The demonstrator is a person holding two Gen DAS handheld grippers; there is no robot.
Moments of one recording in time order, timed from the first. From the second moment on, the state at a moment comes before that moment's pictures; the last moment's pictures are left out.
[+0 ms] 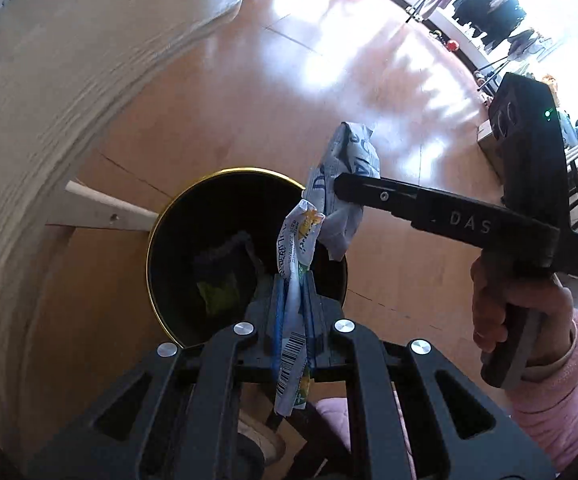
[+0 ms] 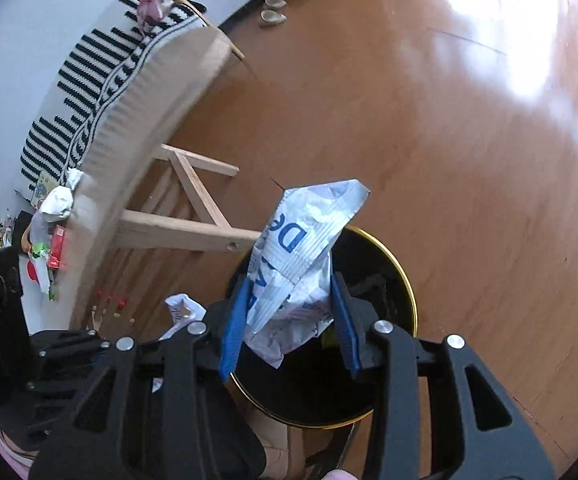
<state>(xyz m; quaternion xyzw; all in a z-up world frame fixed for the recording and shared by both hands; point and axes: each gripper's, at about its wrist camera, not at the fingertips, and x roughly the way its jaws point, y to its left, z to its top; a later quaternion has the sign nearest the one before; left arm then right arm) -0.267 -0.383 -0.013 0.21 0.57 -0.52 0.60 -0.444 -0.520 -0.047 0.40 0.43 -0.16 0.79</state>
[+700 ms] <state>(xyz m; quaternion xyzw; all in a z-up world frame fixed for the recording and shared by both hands) -0.247 -0.336 0.083 0.11 0.48 -0.50 0.71 -0.417 -0.498 -0.002 0.25 0.44 -0.27 0.82</state>
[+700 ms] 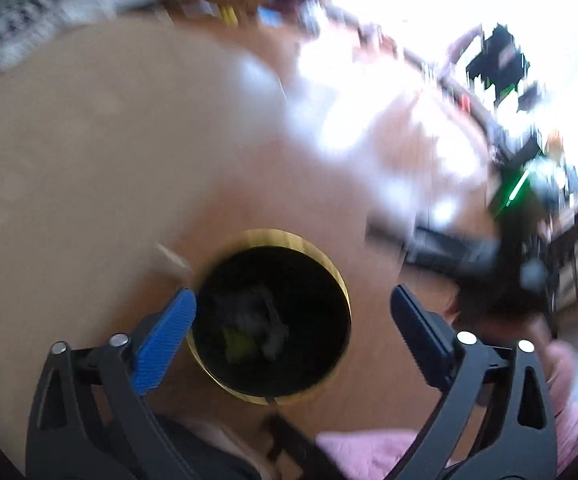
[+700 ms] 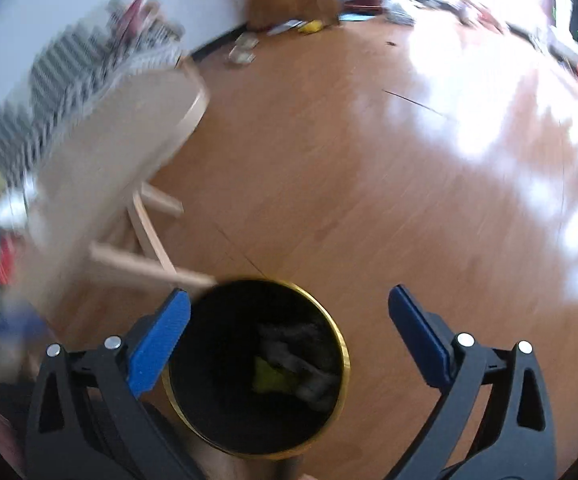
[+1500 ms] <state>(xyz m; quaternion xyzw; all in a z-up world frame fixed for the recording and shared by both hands) -0.023 -0.018 0.071 0.05 0.42 -0.21 0.88 -0.112 -0.274 0.115 0.15 0.38 0.02 0.91</state>
